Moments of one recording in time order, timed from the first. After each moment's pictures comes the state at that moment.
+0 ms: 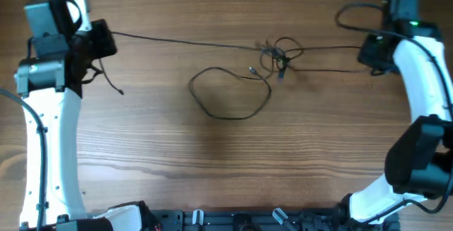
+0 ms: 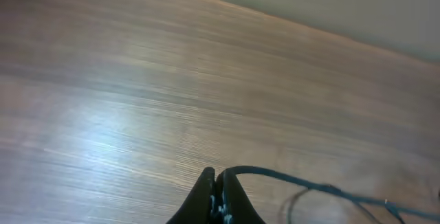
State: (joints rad) left arm 0.17 1.42 1.43 -0.77 0.08 -0.13; right arm -0.19 1.81 1.48 -0.94 0.20 0.29
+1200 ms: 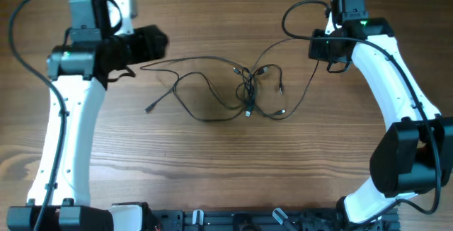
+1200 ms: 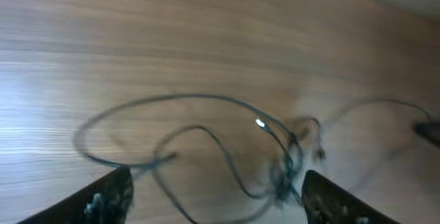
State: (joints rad) left arm -0.01 1.49 1.43 -0.86 0.33 -0.21; right arm 0.09 1.81 1.48 -0.85 0.01 0.26
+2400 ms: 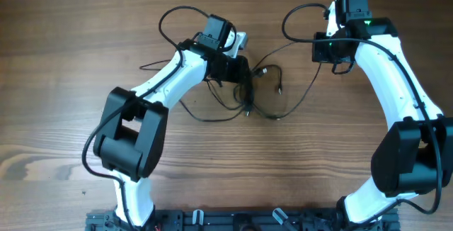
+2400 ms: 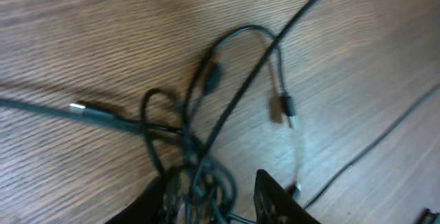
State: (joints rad) left arm -0.45 2.02 1.43 -0.54 0.43 -0.25; right arm 0.07 1.81 1.48 -0.88 -0.02 0.15
